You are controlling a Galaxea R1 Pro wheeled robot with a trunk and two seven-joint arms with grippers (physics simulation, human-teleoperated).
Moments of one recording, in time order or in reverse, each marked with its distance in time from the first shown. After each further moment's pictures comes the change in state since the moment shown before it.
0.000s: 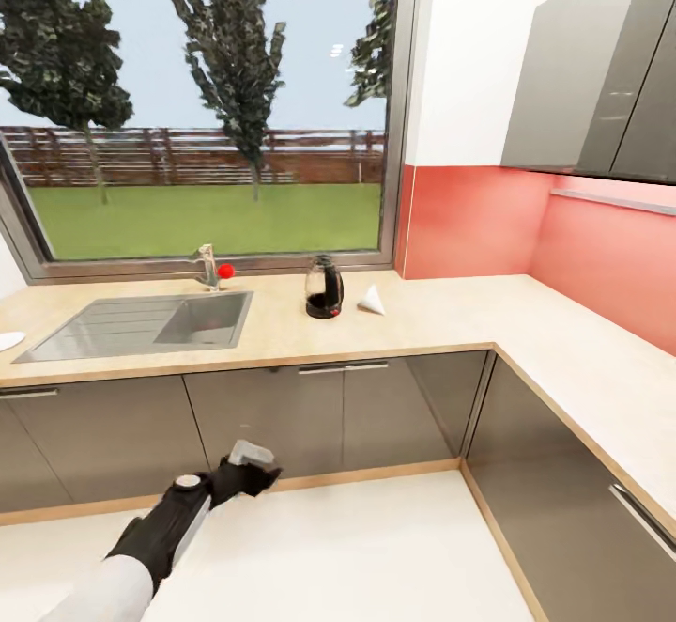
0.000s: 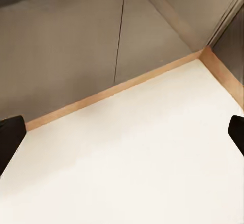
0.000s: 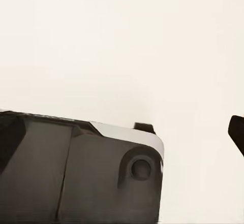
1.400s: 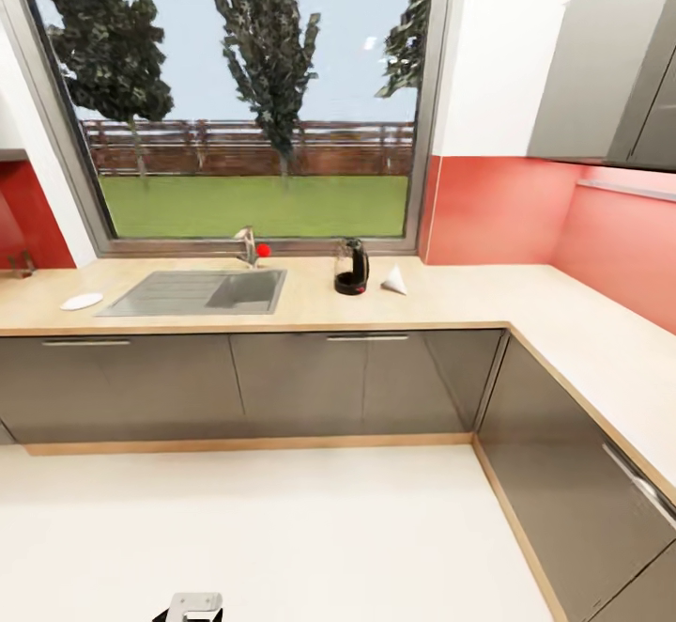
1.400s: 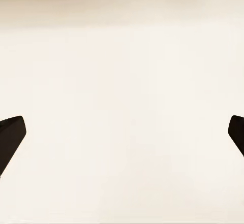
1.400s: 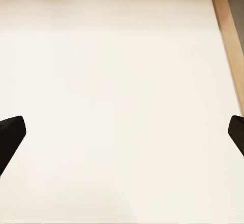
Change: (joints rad) left arm 0.339 0.014 0.051 0.188 0.103 -0.323 0.384; right arm 0.000 -0.059 -0.048 -0.178 -0.089 -0.216 0.002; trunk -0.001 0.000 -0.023
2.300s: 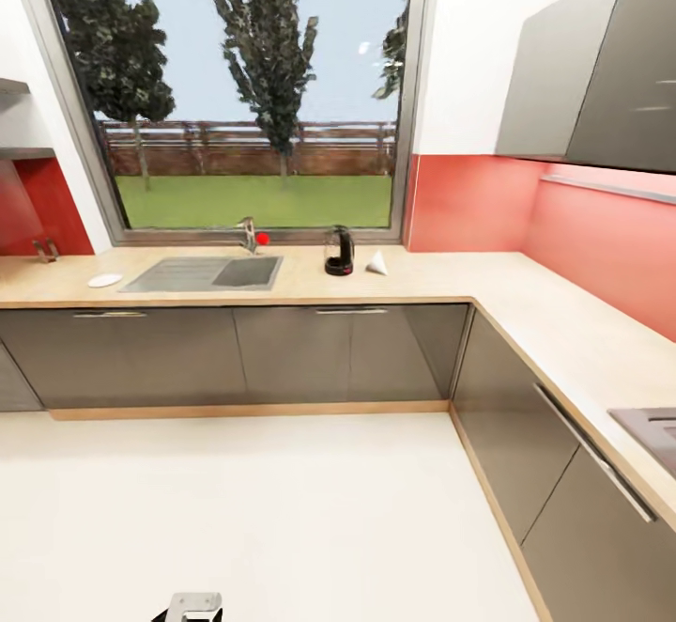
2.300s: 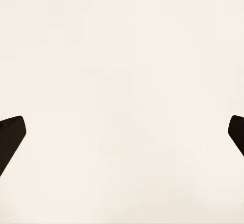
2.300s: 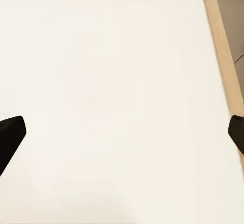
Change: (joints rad) left arm 0.000 0.001 0.001 0.000 0.005 0.000 0.000; right arm 0.000 0.000 0.001 0.000 0.000 0.000 0.000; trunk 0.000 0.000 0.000
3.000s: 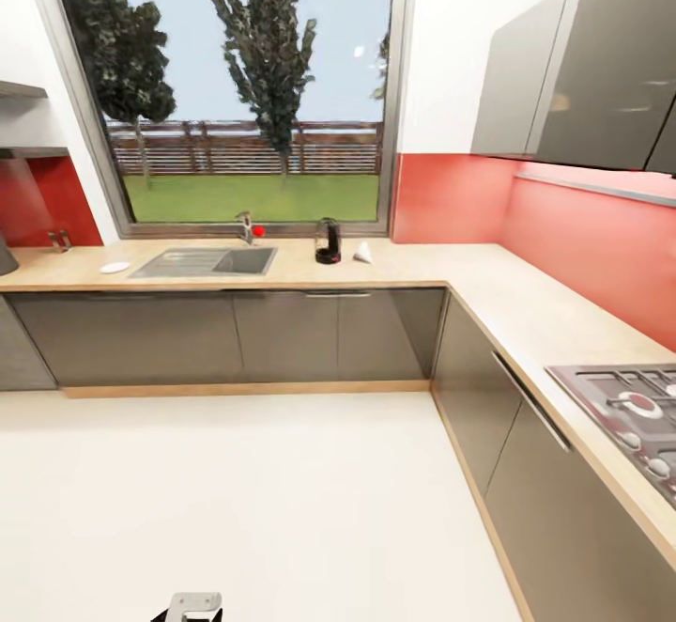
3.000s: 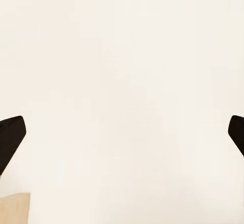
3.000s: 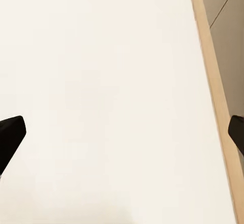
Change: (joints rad) left arm 0.000 0.000 0.000 0.000 0.000 0.000 0.000; right arm 0.000 0.000 -0.001 0.000 0.000 0.000 0.000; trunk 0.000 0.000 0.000
